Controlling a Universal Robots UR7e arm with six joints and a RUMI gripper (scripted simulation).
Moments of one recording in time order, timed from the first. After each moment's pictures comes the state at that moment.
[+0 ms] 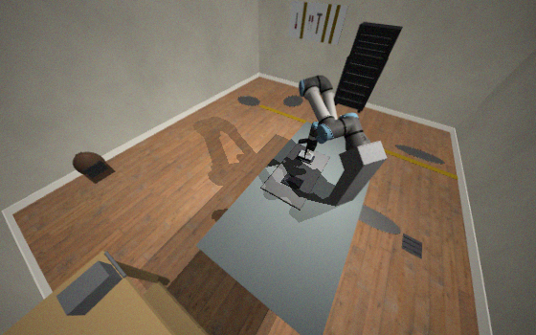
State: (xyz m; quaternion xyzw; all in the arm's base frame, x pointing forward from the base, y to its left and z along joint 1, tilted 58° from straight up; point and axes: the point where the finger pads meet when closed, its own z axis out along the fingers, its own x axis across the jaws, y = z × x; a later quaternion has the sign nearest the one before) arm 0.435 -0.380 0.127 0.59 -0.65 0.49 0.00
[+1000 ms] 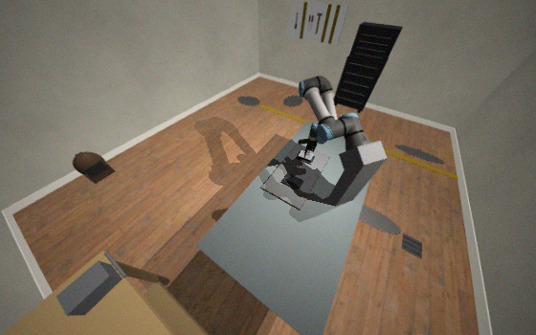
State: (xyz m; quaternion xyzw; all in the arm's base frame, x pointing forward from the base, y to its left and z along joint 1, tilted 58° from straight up) arm 0.438 -0.383 0.125 0.59 -0.65 0.49 0.00
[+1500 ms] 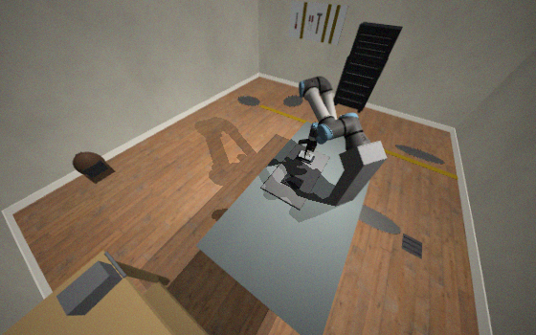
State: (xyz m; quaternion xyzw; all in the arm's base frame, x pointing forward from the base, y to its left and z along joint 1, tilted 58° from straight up) arm 0.439 -0.384 0.124 0.59 -0.65 0.49 0.00
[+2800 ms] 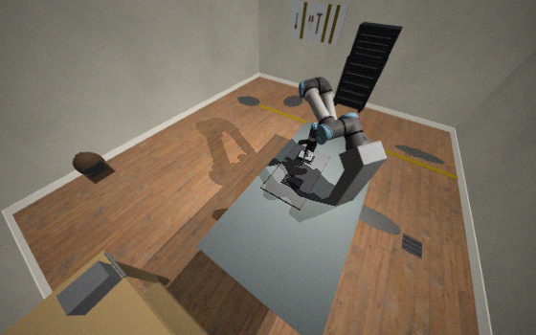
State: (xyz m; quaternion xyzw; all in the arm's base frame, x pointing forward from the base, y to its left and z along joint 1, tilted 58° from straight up) arm 0.441 -0.387 0.121 0.59 -0.65 0.49 0.00
